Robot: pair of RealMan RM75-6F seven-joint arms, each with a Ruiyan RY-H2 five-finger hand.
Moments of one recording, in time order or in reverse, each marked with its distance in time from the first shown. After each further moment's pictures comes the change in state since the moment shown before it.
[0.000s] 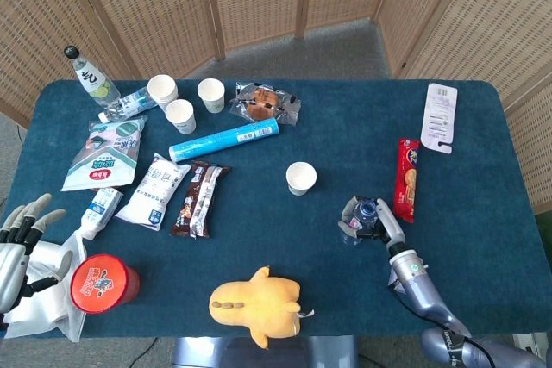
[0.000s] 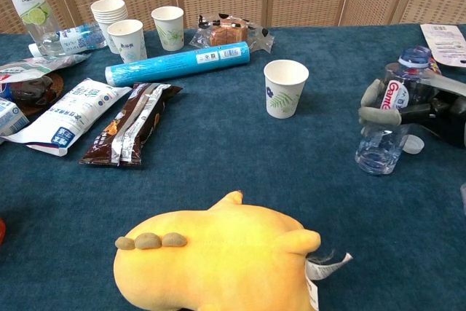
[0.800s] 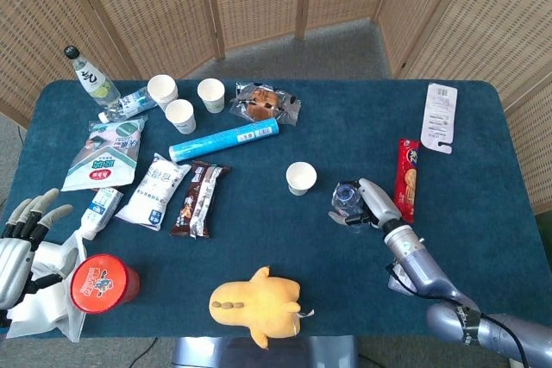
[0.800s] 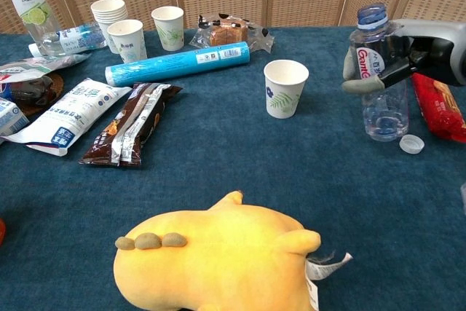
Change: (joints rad) left arm -0.022 0.017 -0.007 -0.023 0.033 -0.003 0.013; right arm 0.164 0.217 0.089 -0.278 0.250 -0.181 -0.546
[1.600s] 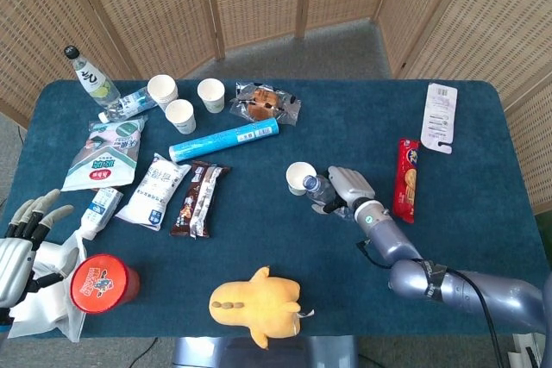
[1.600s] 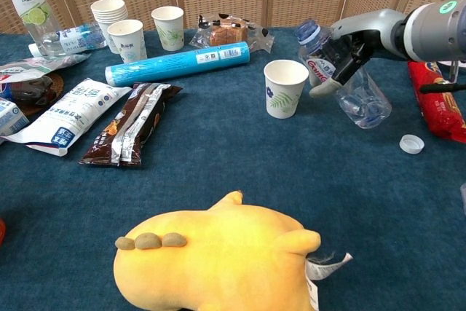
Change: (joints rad) left arm -0.004 -0.038 0.001 0.066 -0.008 0.003 -0.056; right arm 0.370 0.013 -0.055 -0.012 0.641 -0.078 -0.554
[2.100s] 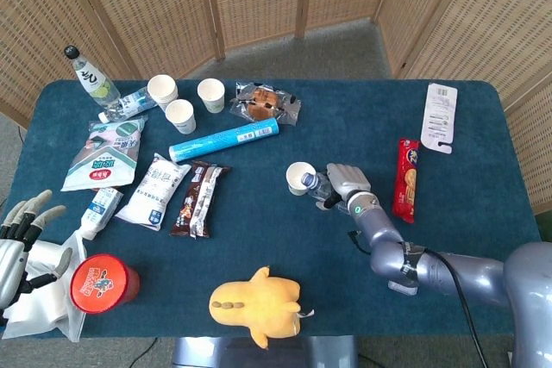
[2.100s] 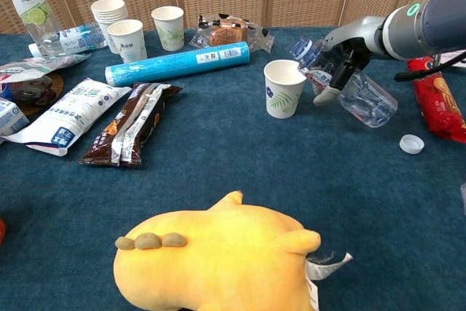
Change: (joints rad) left arm 0.009 -0.006 0.002 0.040 -0.010 0.015 -0.047; right arm 0.193 -0.036 -0.101 0.096 0.326 -0.012 -0.204
